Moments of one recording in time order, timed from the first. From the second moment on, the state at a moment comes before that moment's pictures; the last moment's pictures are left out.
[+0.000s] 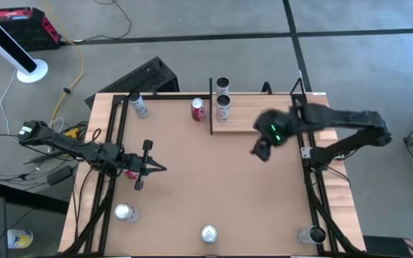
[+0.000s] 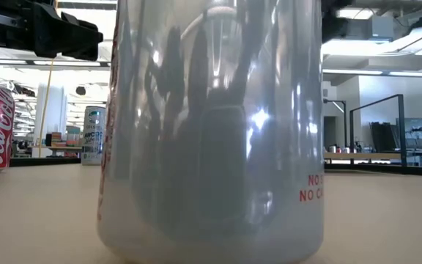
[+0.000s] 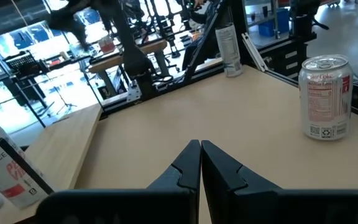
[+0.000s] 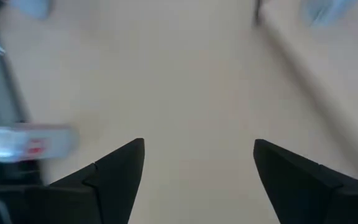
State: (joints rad) left arm -0.25 0.61 0.16 0.45 -0.12 0.30; right arm -0.06 1.26 1.37 -1.10 -0.06 0.54
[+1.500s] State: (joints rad) left arm -0.25 0.61 0.16 0.53 -0.14 0.52; right arm 0.87 1.40 1.27 -1.12 -0.65 2.24
